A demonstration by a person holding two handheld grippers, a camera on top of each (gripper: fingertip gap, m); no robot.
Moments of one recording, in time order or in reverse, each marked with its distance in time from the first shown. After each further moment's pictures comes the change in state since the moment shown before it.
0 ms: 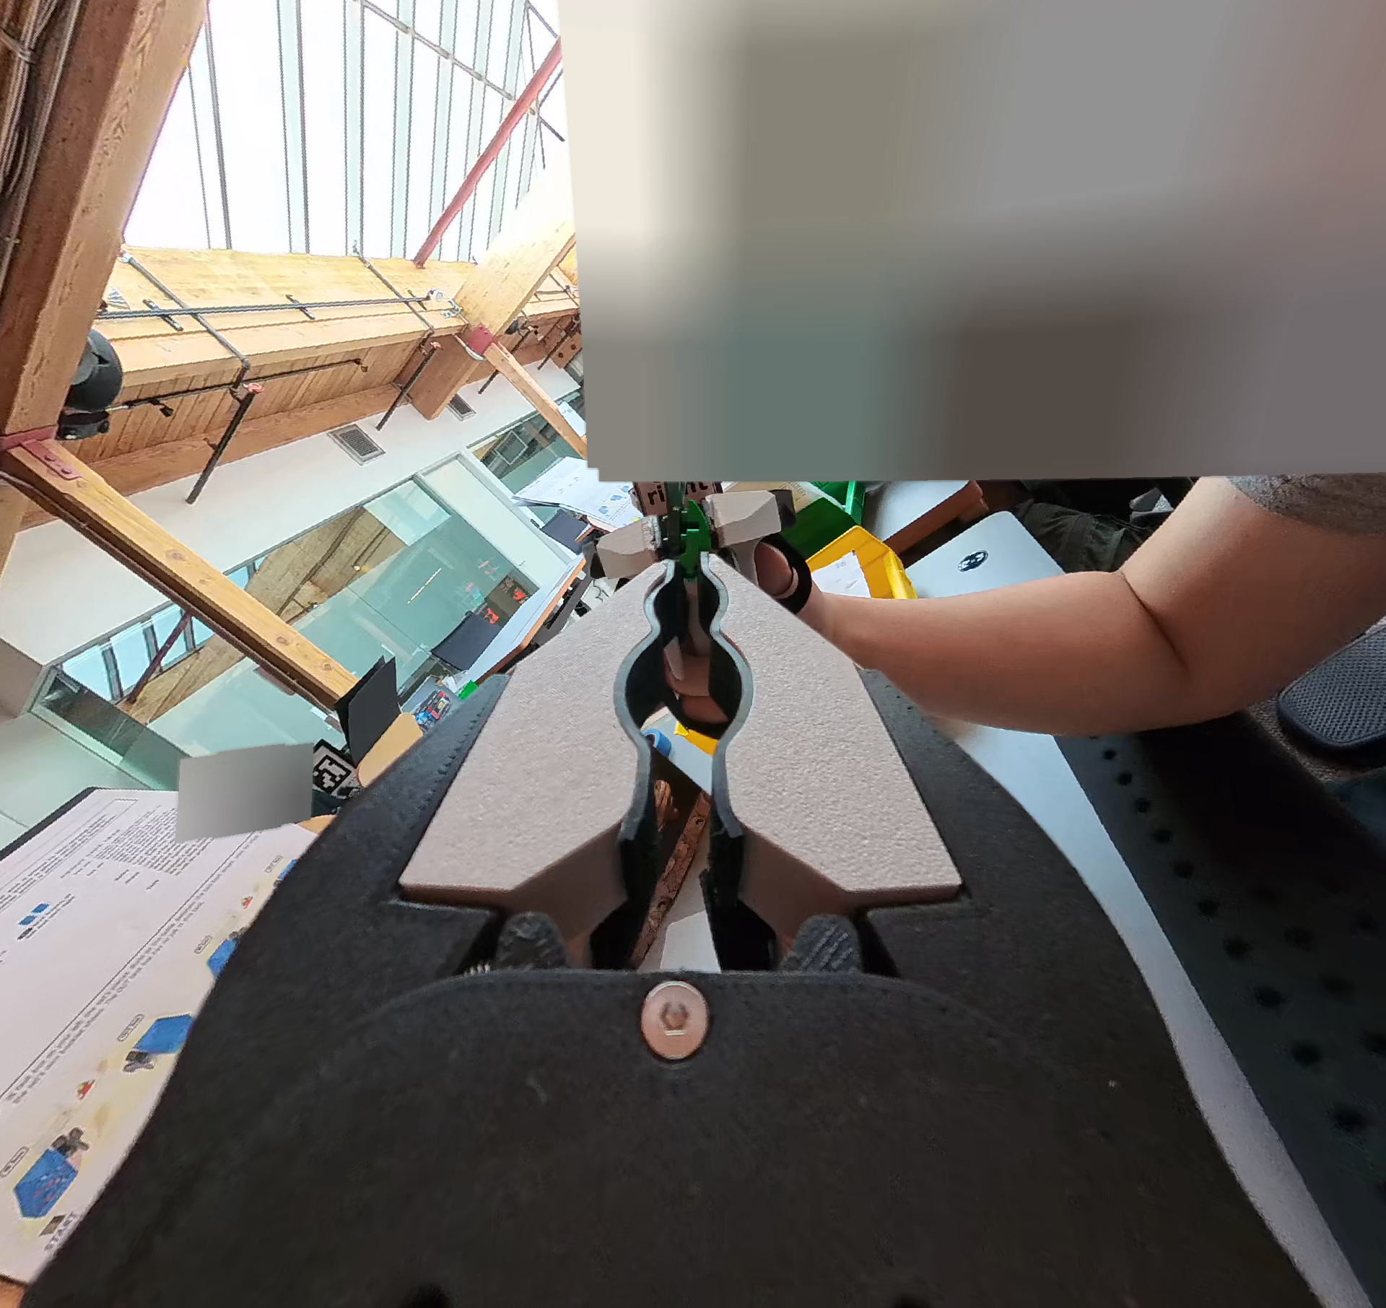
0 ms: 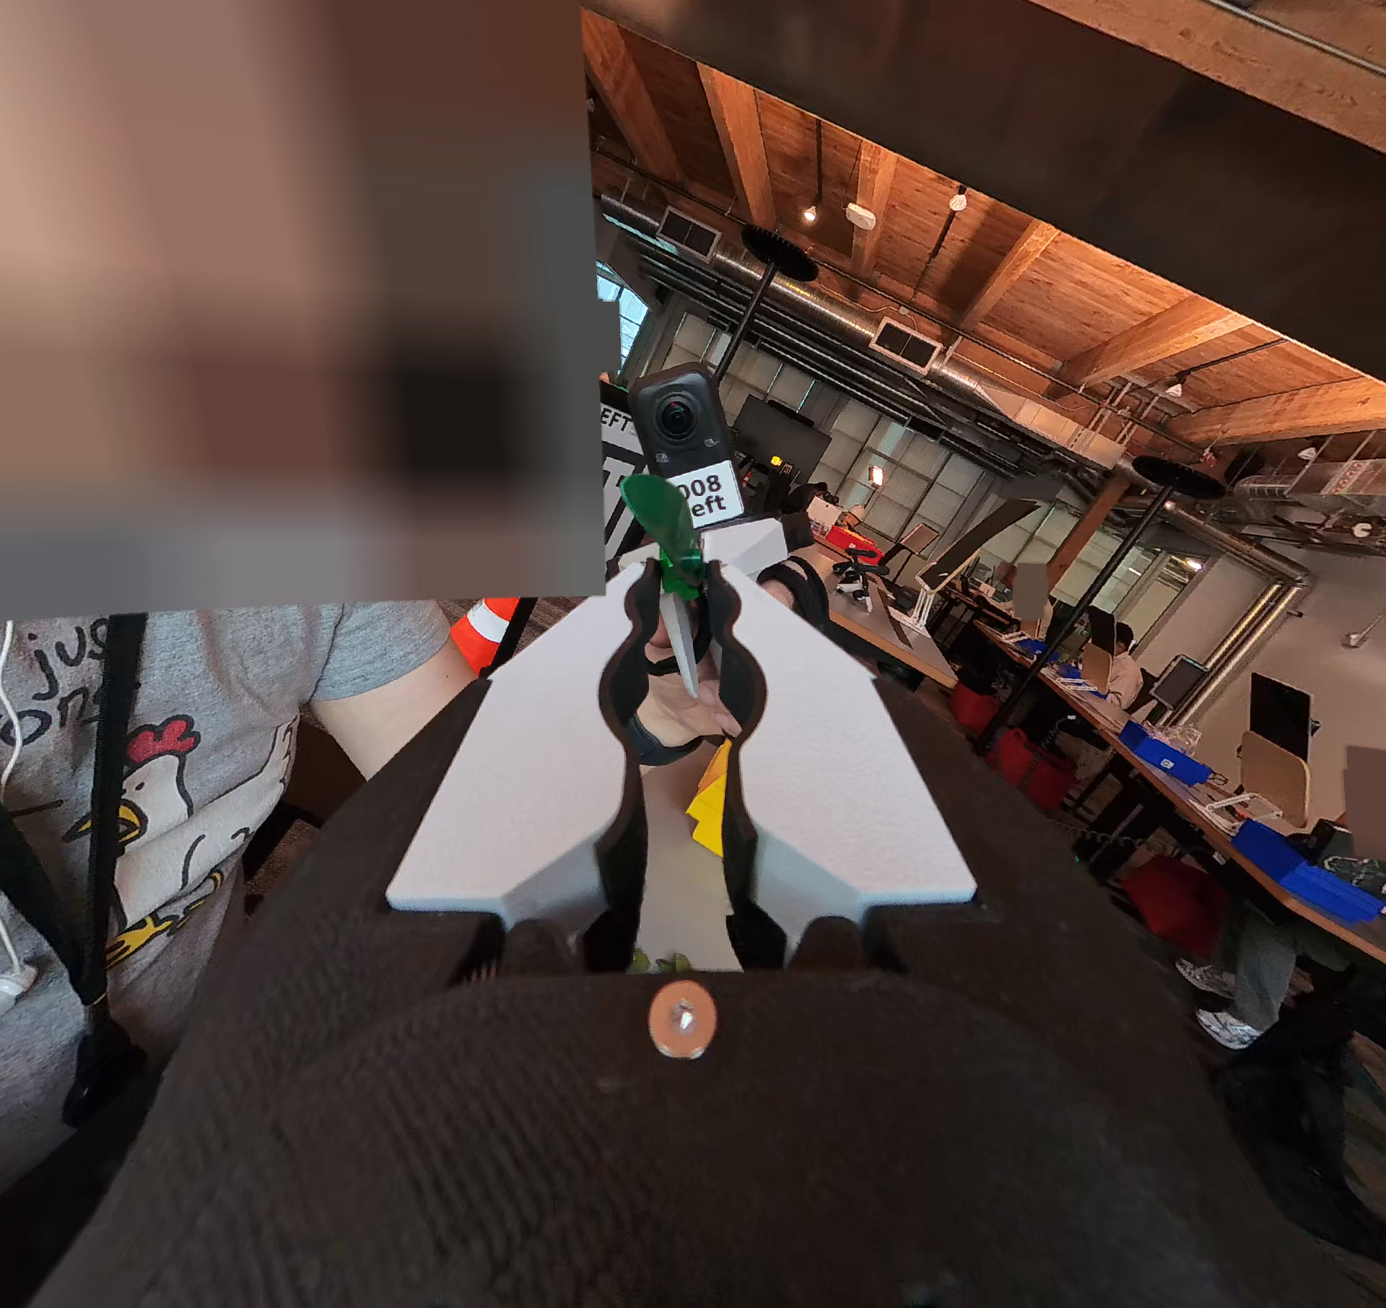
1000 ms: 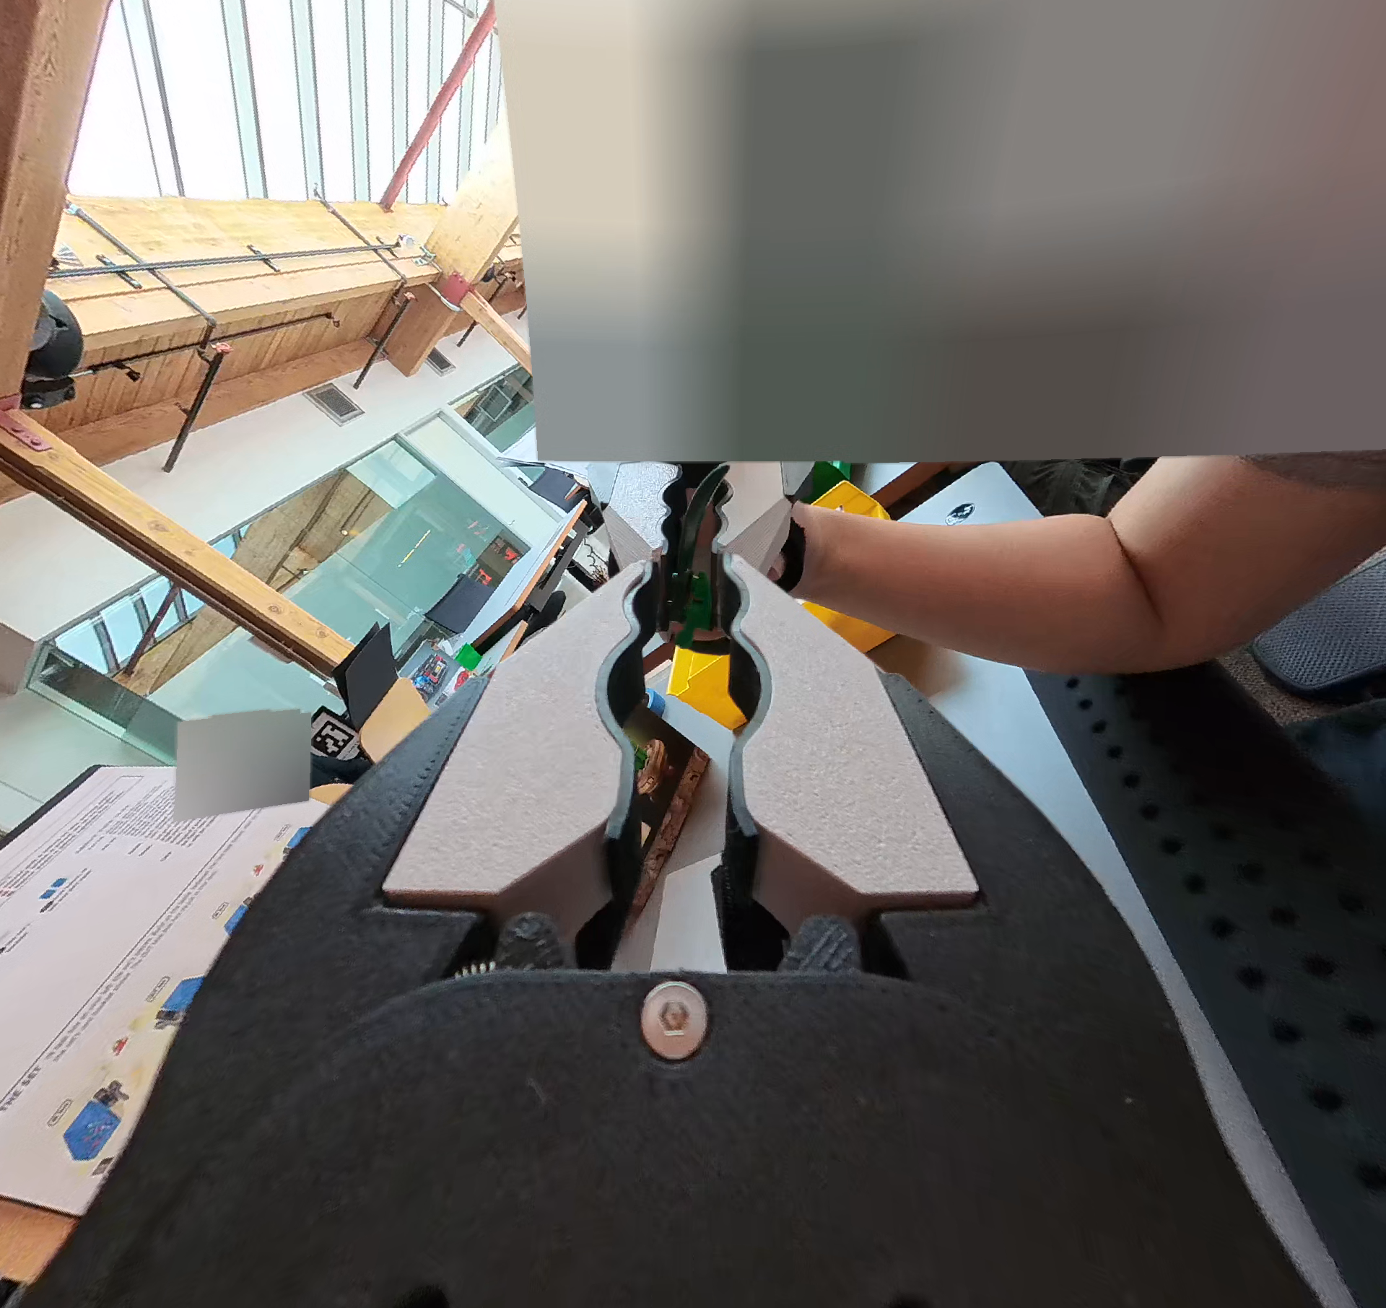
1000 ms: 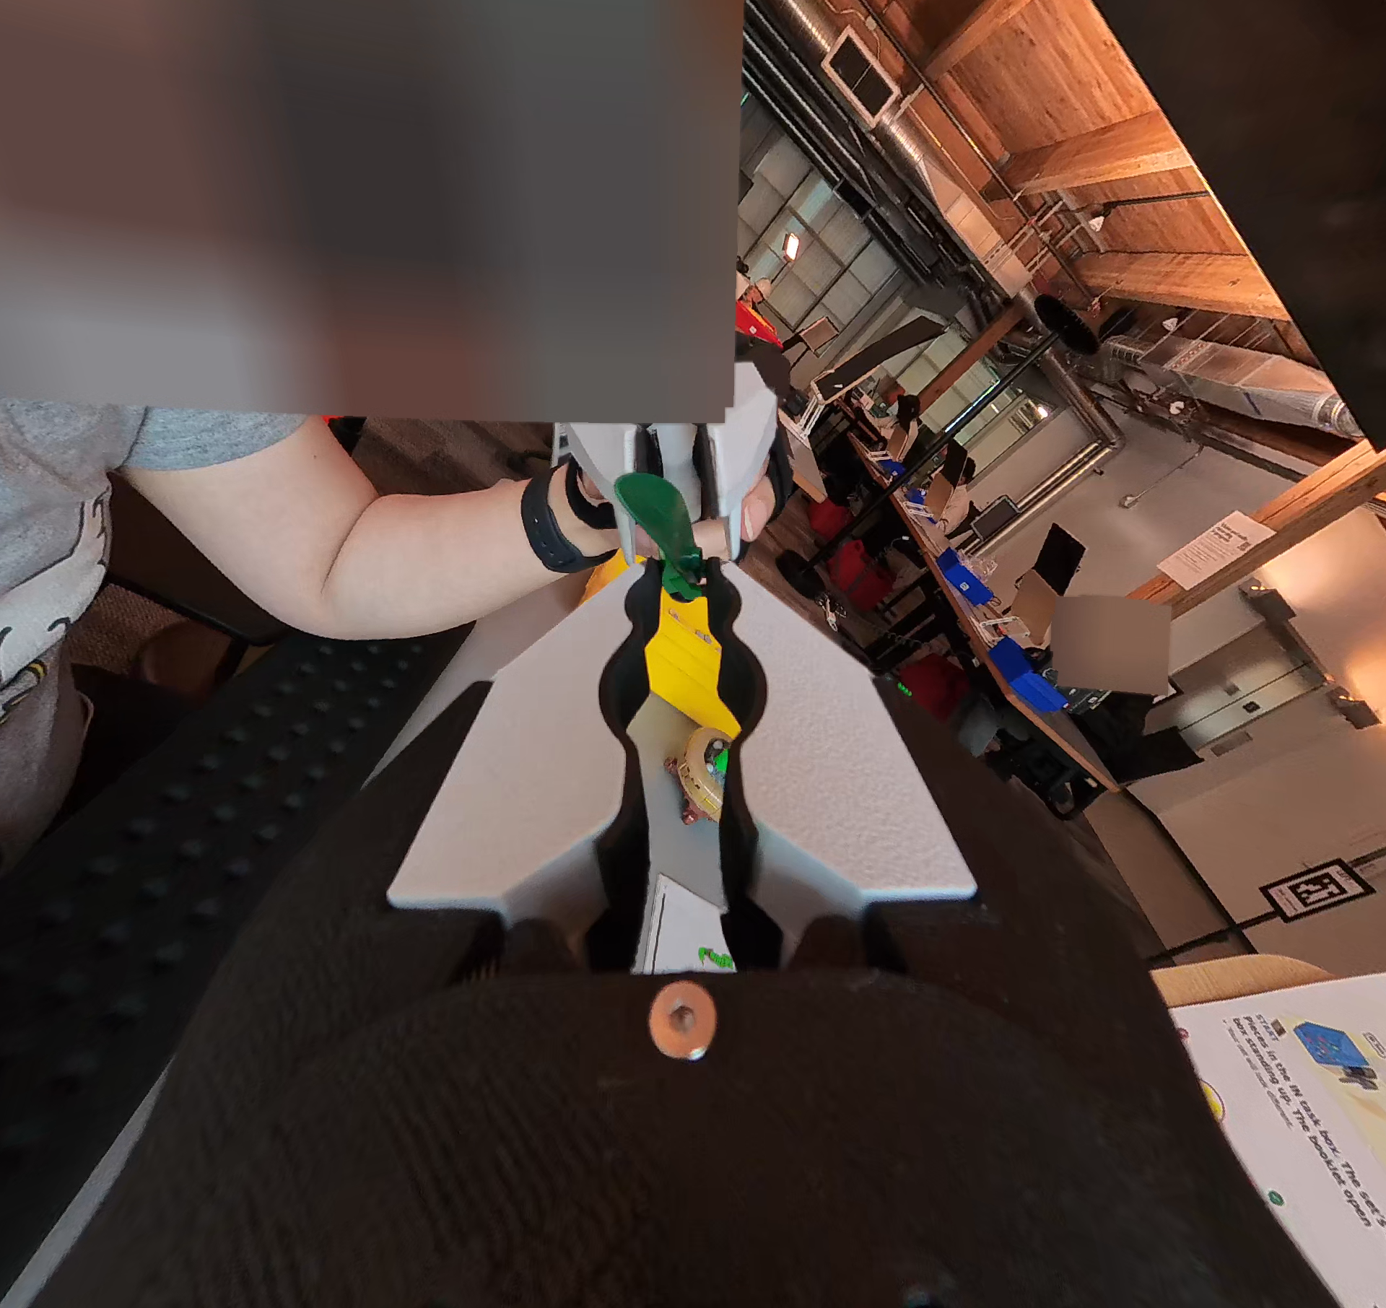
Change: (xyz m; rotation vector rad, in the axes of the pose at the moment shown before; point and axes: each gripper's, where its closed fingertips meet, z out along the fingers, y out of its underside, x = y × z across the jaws) left arm 0.009 0.003 -0.006 -0.079 0.025 0.020; right arm 0.000 0.028 0.000 -0.380 0.118 -0.241
